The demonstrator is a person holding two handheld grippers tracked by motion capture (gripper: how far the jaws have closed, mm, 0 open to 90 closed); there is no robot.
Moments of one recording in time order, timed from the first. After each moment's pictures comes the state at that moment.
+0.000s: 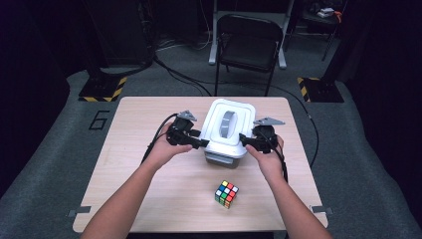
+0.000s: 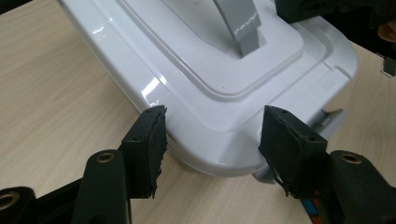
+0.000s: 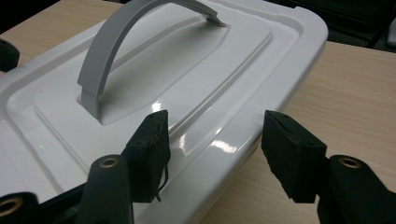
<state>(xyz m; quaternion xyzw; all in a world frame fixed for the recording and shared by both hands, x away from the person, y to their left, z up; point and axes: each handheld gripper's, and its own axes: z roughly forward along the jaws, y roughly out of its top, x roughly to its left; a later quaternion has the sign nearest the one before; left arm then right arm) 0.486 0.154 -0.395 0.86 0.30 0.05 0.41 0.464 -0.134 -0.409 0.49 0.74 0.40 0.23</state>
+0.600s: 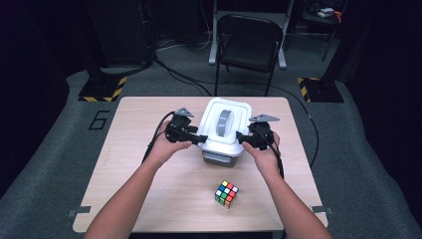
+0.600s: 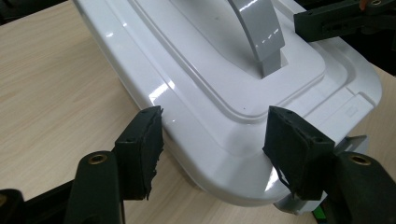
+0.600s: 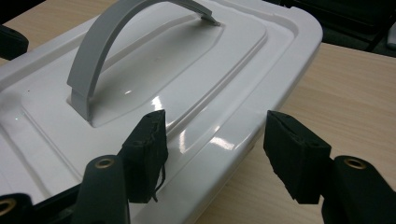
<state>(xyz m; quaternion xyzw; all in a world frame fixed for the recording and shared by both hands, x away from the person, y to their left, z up) 0.500 0.157 -0.400 0.84 0.34 0.06 0.42 0.475 -0.124 -0.408 0.48 0.75 0.39 0.23</state>
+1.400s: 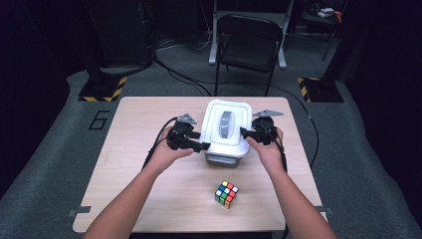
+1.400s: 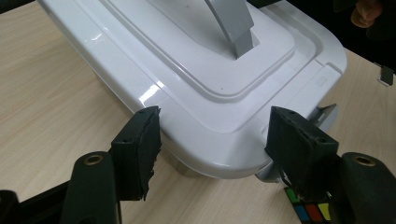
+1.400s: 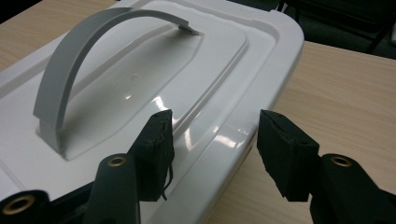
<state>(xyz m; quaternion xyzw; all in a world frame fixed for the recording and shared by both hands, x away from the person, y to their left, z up) 0.475 0.149 -0.399 0.85 0.32 0.06 0.42 0.492 -0.138 -0.406 0.48 0.75 0.39 0.22</state>
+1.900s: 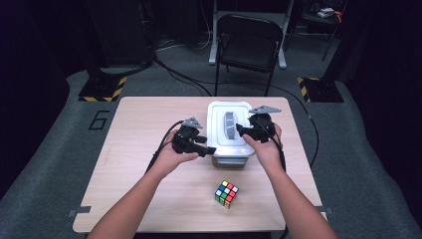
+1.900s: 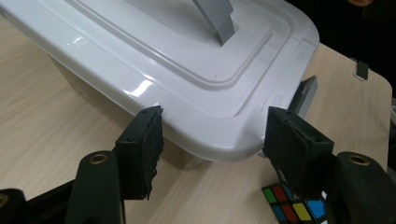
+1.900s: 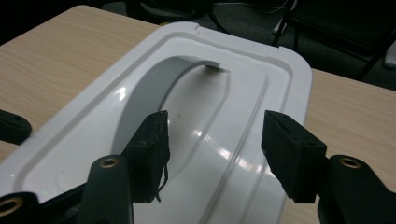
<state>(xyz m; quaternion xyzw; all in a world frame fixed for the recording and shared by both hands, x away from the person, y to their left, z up) 0.465 0.132 -0.402 0.86 0.29 0.04 0.42 0.481 -0.122 -0.379 0.46 0.75 0.40 0.24</state>
